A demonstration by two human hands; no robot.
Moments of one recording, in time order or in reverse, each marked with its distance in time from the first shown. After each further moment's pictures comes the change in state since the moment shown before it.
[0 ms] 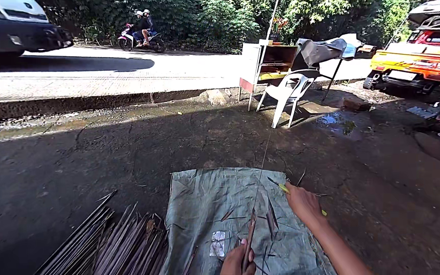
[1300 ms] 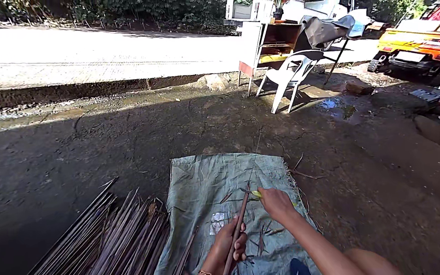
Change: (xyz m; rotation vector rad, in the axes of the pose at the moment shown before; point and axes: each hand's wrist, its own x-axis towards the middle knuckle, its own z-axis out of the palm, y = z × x) left_hand 0.023 0.001 -0.016 -0.129 0.060 -0.130; right_hand -0.017 -0.033 0.044 -0.135 -0.263 -0.283
